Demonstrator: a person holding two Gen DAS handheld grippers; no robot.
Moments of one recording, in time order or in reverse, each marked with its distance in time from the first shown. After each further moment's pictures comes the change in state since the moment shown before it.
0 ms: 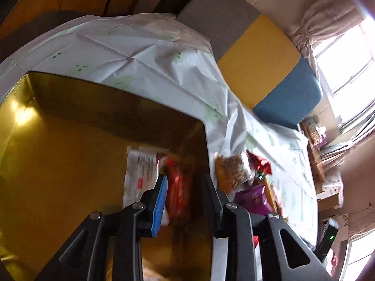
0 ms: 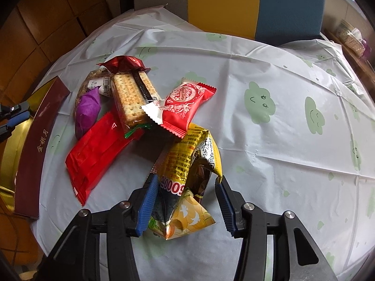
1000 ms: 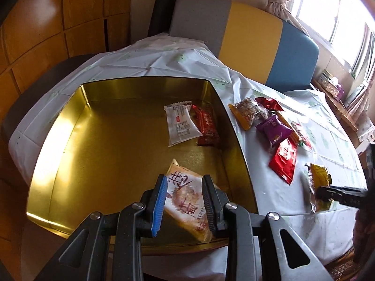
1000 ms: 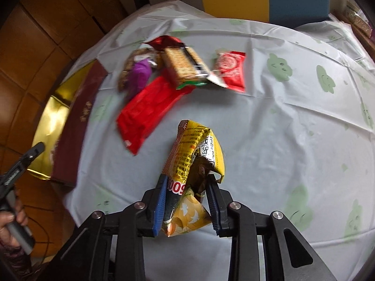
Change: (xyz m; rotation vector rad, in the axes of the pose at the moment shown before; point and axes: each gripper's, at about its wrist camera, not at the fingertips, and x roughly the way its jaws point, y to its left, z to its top) left arm -0.072 -0.004 -0.114 0.295 -0.109 0.240; right arm -0.045 0.038 -0.061 0.046 0.024 0.211
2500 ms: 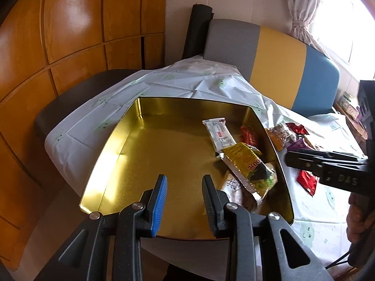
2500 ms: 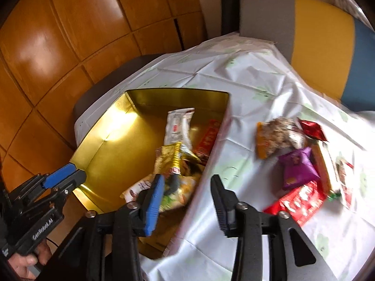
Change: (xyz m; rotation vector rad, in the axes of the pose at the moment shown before) left arm -0.044 0.048 -0.013 -0.070 -0.146 0.151; right arm 0.025 0.178 0.051 -0.348 -0.151 0.097
